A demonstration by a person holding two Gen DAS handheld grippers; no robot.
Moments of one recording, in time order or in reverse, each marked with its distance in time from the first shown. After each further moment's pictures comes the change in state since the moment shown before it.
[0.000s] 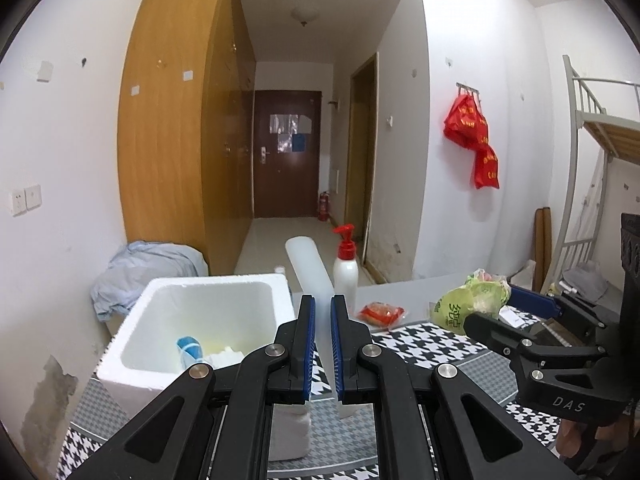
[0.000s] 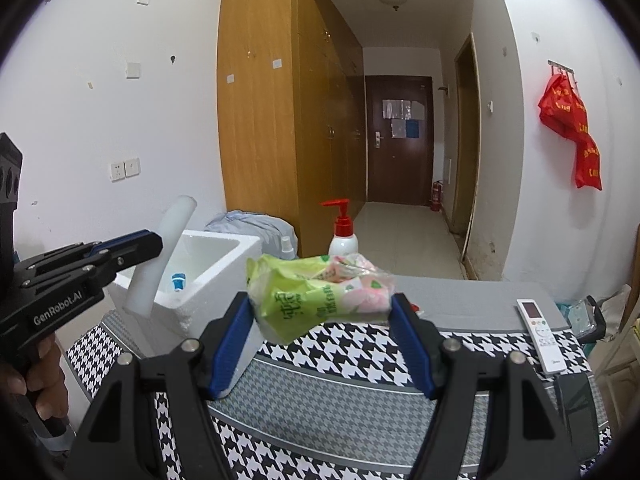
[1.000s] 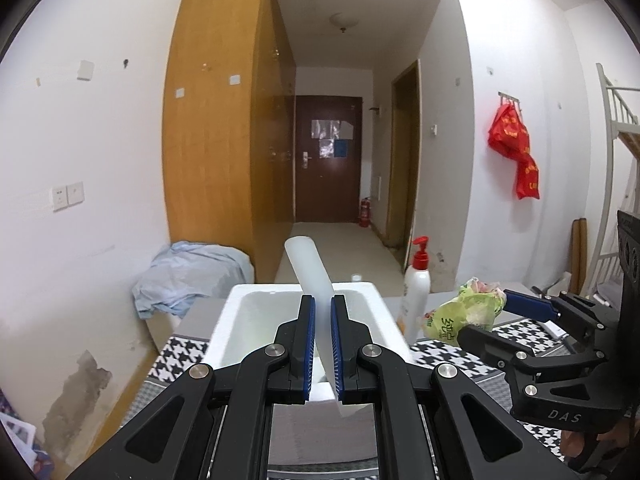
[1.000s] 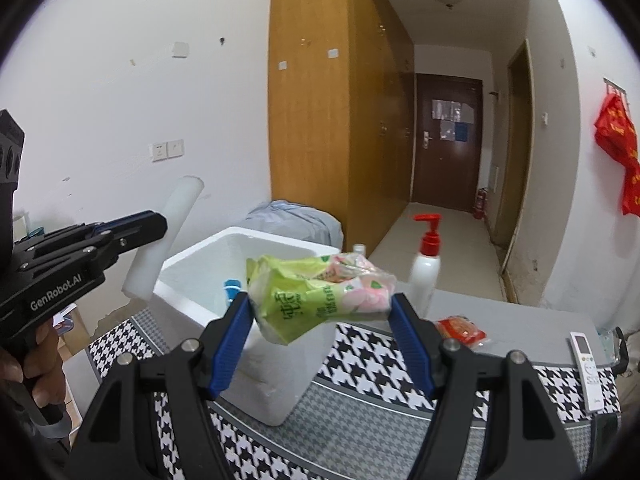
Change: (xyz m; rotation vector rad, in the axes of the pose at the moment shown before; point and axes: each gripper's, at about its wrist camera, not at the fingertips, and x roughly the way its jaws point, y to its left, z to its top) left arm -0.013 0.058 0.002 -0.037 -0.016 0.148; right arm 0.043 0.063 0.022 -0.108 0.033 0.158
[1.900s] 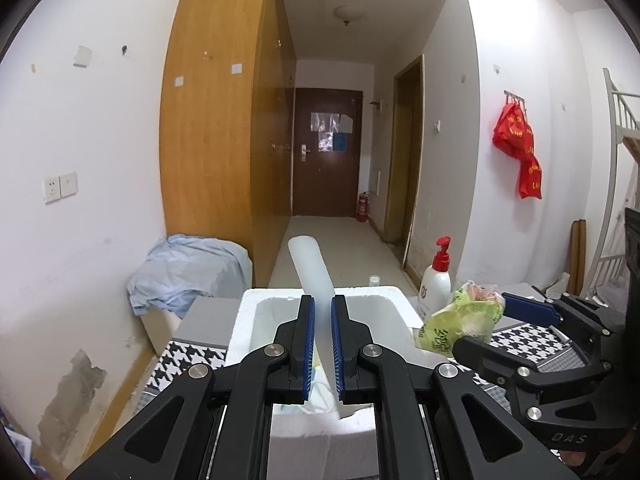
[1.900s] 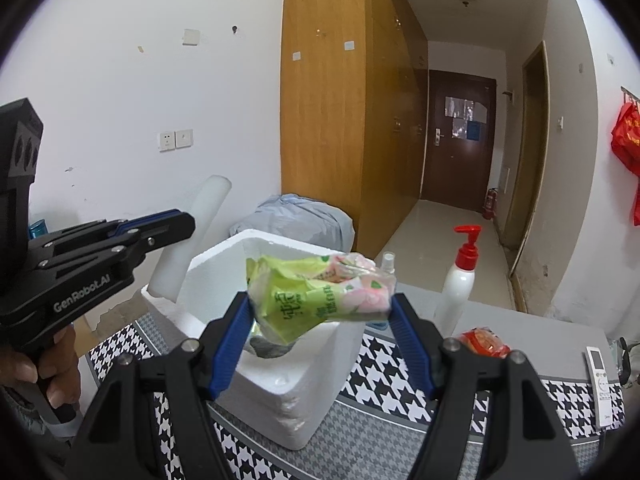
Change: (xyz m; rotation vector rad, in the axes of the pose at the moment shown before) left arm 0.035 0.017 0.006 -0.017 0.030 -0.024; right arm 0.029 0.019 0.013 -0.019 0.028 0.003
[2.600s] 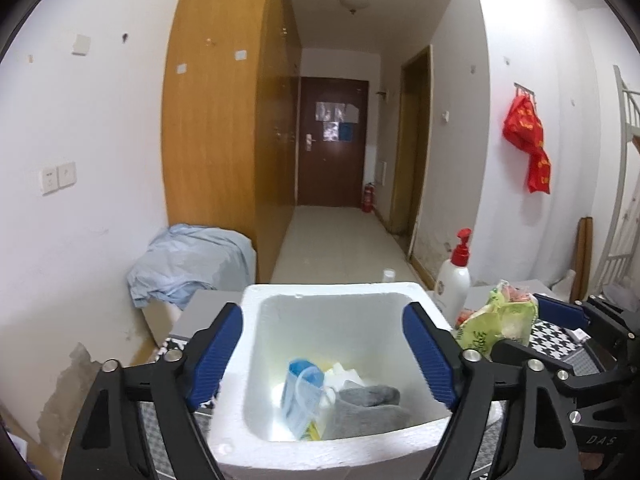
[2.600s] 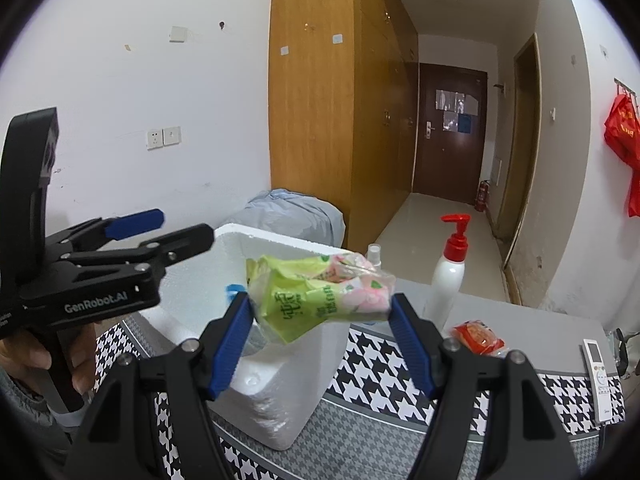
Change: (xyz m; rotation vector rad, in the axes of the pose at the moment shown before) left arm 0.022 0.016 -0.001 -0.019 0.032 0.029; right arm 0.009 -0.008 -0.001 0.019 0.019 -0.024
